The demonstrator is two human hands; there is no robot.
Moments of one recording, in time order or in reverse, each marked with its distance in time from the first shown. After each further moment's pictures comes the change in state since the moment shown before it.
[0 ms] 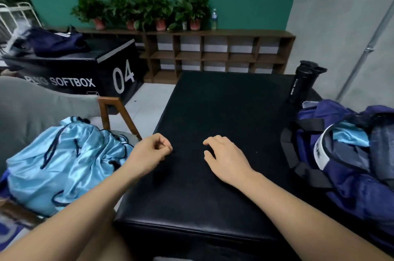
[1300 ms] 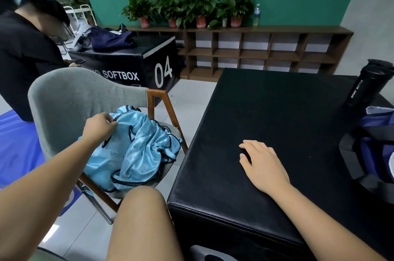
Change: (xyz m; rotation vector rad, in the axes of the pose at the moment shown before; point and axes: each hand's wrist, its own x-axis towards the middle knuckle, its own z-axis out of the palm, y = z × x) left_hand 0.038 -0.181 -0.234 0.473 0.494 -0.342; right_hand 0.004 -0.009 0.060 -0.093 0.060 -0.028
